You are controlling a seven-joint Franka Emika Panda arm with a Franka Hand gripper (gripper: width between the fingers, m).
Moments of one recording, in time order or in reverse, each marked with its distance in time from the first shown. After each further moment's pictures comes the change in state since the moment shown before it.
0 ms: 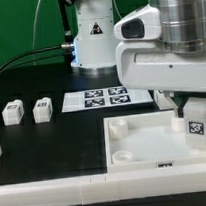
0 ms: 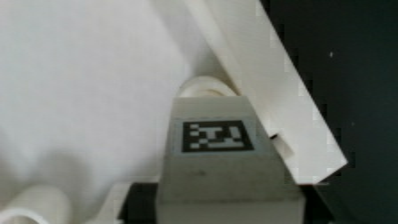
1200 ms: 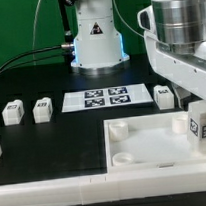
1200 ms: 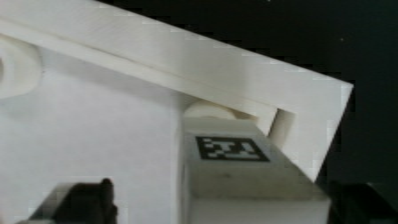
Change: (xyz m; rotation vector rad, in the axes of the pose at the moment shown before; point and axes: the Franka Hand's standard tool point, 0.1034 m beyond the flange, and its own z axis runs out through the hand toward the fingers) arm -0.005 -0.005 0.003 0.016 -0.013 0.617
